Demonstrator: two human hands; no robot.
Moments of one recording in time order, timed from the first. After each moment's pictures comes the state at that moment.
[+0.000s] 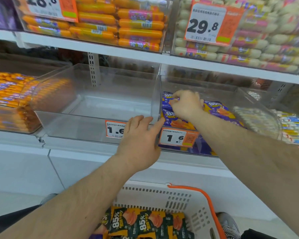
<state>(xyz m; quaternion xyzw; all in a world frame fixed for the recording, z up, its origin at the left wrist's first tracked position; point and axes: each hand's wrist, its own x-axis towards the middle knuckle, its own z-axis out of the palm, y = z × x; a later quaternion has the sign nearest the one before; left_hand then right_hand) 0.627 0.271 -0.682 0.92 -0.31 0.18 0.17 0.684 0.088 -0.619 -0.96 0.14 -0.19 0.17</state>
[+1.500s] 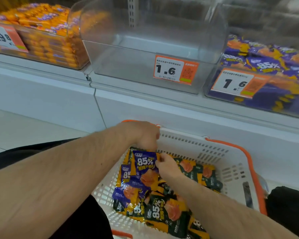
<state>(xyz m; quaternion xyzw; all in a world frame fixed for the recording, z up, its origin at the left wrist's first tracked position) 0.604 0.366 -0.753 0.90 -0.27 -0.33 -0.02 0.532 0.255 -0.908 -0.81 0.21 0.22 0.51</state>
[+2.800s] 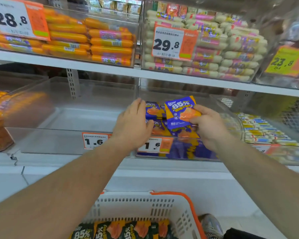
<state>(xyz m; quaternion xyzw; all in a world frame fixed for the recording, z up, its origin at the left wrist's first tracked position) 0.659 0.220 -0.639 0.91 -0.29 0.17 0.24 0.579 0.025 -0.605 -0.68 0.19 -0.22 0.67</state>
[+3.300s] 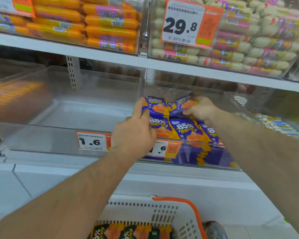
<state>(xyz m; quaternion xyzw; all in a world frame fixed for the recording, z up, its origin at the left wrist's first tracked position) 0.662 0.205 -0.663 0.94 -0.21 0.21 0.16 0.691 -0.023 -0.616 -0.86 0.23 -0.13 0.44</state>
